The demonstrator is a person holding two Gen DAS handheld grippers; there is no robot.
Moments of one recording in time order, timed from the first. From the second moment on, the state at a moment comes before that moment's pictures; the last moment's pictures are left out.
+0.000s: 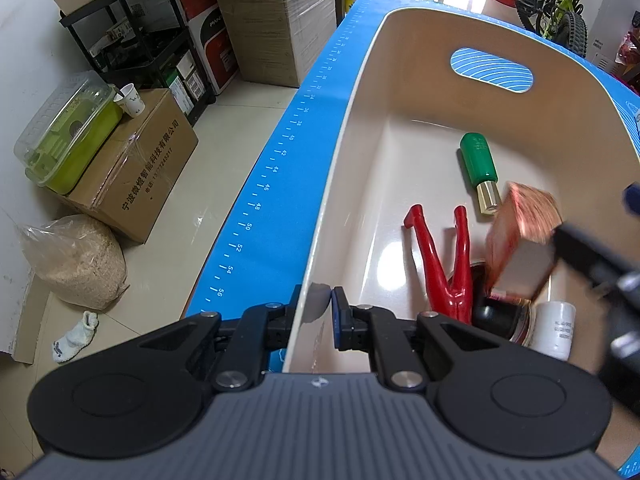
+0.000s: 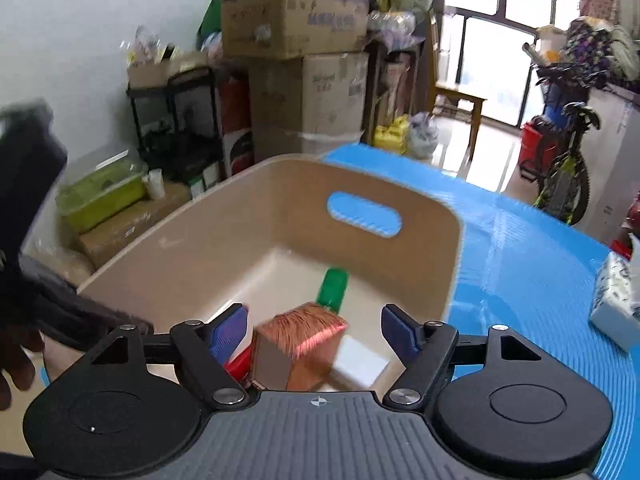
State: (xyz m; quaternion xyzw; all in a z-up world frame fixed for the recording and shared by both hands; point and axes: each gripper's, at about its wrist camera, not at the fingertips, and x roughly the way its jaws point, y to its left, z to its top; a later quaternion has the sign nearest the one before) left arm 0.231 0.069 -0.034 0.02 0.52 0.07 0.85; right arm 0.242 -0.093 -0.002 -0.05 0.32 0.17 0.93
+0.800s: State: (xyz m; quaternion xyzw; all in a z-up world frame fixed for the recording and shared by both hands) left arm 0.232 0.068 -0.034 0.02 0.52 0.07 0.85; right arm 0.290 -0.260 -0.054 0.06 0.34 -0.10 0.93
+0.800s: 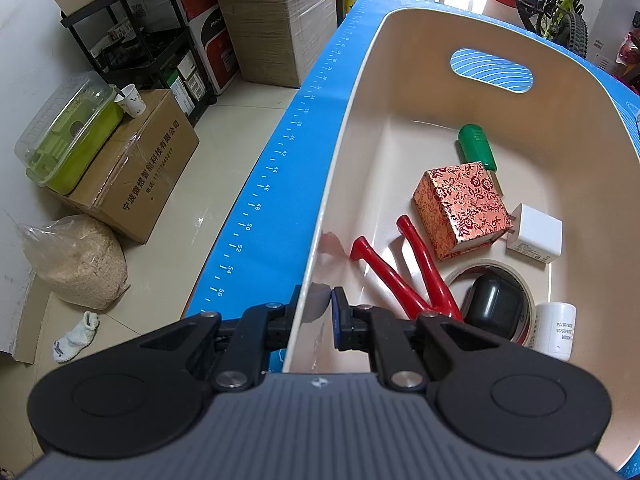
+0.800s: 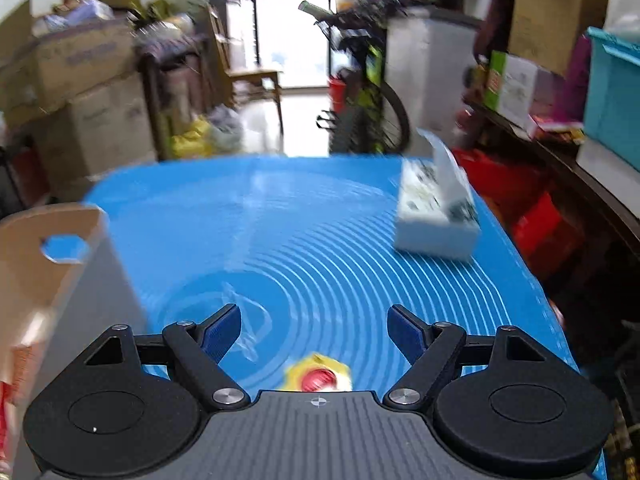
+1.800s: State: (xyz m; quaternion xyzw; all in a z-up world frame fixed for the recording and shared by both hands) left arm 0.231 0.066 -0.037 0.02 0.52 0.07 0.85; right arm 0.295 -0.248 -0.100 0.08 0.38 -0.12 0.91
